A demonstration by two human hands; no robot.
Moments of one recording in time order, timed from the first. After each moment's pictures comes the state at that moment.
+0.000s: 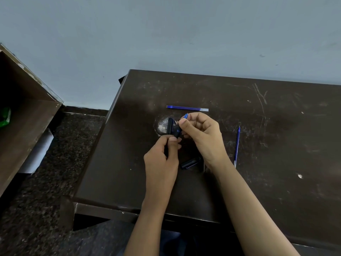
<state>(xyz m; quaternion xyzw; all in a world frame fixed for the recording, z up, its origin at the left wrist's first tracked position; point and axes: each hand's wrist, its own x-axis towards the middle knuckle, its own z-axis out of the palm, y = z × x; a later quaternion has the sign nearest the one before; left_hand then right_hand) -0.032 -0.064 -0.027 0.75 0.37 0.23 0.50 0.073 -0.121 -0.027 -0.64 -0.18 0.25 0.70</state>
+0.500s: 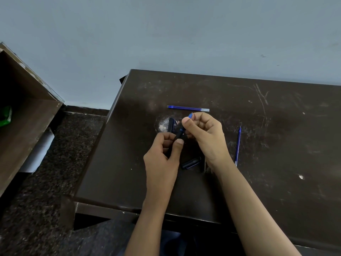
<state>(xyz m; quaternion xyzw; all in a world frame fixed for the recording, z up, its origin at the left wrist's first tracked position) -0.034 -0.063 -0.028 0.74 0.37 0.23 0.51 0.075 -0.122 -0.028 -0.65 -0.17 0.24 0.70</state>
